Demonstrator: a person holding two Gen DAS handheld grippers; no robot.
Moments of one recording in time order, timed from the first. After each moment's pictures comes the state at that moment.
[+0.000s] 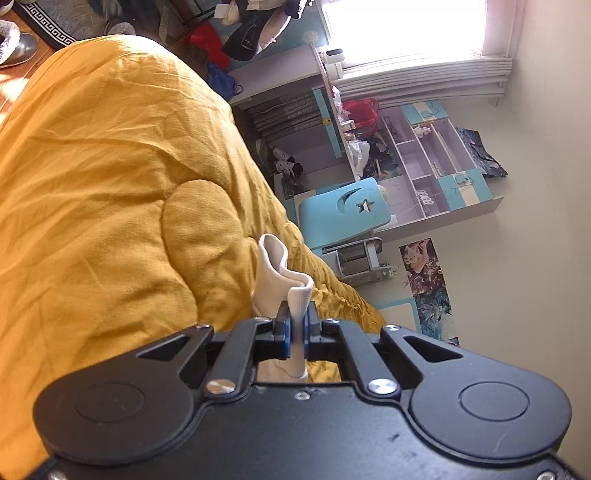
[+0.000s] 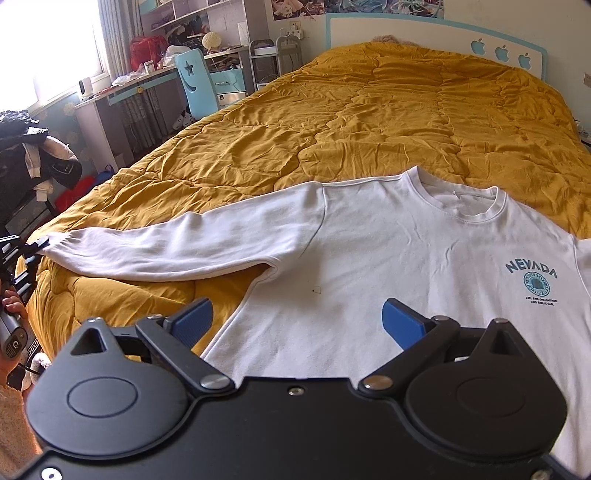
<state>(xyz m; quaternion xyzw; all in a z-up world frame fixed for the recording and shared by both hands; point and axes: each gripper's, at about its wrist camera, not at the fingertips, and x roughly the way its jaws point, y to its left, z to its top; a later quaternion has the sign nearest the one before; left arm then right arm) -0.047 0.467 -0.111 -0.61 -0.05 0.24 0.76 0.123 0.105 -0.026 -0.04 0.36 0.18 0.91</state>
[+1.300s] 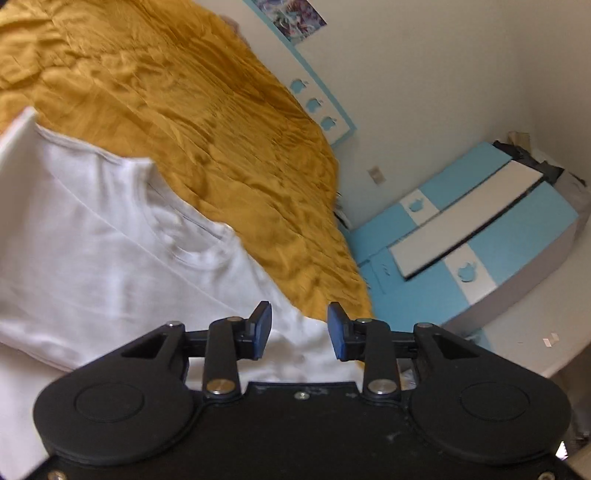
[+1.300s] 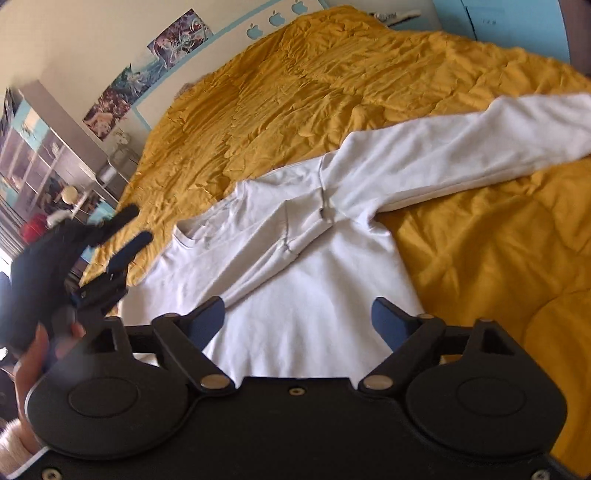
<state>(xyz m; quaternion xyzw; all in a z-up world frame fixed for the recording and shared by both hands) 0.231 0.063 -0.062 -0.37 0.26 -0.16 0.88 0.122 -0.233 -0.059 0.28 0.34 0.02 0.90</state>
